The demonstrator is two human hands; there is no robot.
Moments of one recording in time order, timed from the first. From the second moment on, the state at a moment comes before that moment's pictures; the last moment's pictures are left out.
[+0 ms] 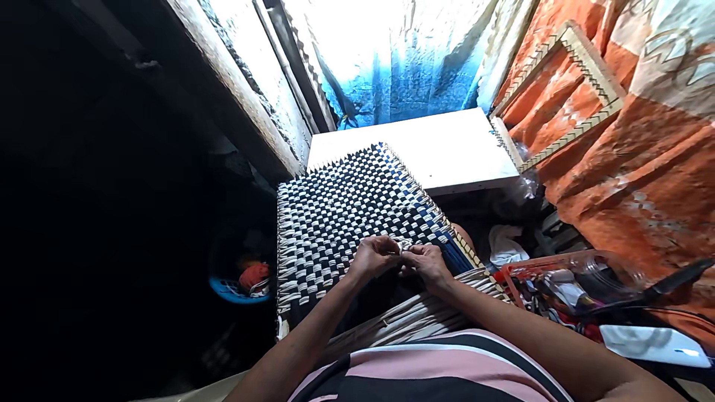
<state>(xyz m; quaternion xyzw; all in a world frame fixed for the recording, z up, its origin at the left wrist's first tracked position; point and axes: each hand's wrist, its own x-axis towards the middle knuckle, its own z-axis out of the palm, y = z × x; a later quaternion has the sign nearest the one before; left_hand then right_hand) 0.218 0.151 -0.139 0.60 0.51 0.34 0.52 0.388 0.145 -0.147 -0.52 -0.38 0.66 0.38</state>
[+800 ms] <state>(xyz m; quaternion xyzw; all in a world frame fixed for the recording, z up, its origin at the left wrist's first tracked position) 0.224 0.147 -0.138 0.64 0.53 0.31 0.46 0.442 0.188 -0.078 -0.44 -0.35 0.72 0.41</state>
